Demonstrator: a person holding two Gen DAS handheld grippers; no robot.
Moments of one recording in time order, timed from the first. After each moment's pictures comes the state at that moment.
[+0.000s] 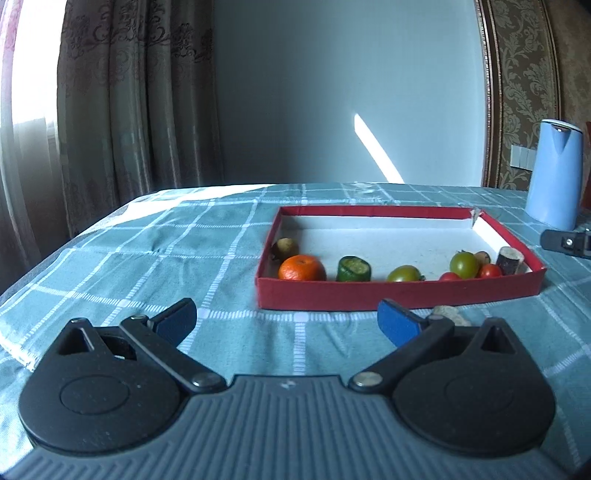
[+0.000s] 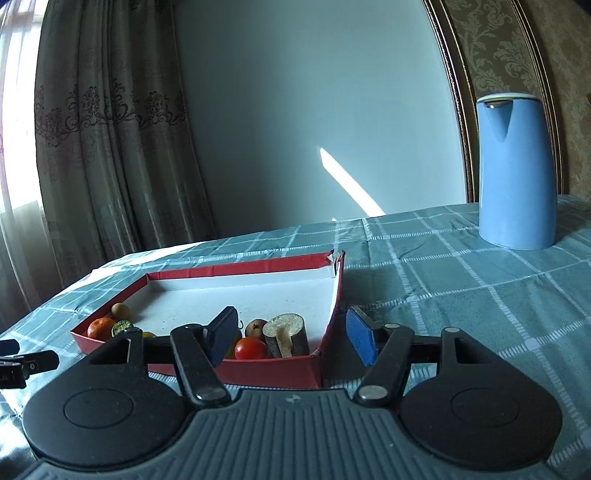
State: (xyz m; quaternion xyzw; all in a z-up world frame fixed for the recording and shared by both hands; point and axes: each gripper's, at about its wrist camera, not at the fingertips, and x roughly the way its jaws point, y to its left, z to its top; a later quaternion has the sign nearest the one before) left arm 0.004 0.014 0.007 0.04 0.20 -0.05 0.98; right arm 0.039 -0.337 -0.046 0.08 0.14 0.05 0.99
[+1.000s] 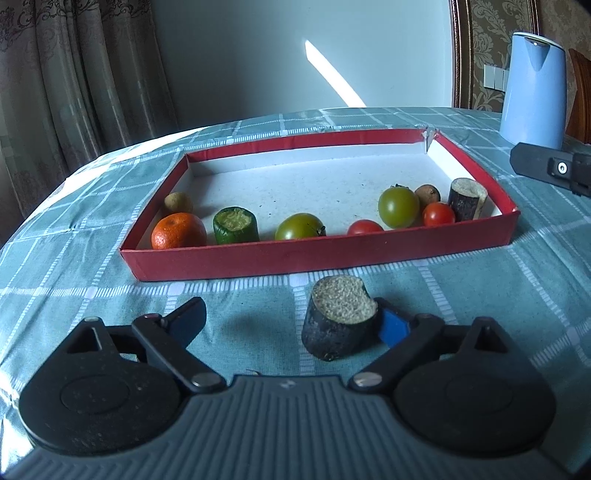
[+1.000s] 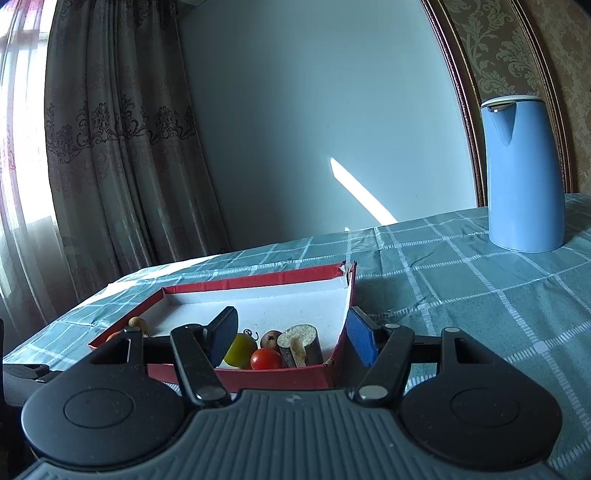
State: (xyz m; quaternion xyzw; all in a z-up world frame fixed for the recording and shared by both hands) left arm 0.047 -0.070 -0.016 0.09 0.32 -0.07 0.94; right arm 0.028 -0.336 -0.042 0.08 0.12 0.07 0.99
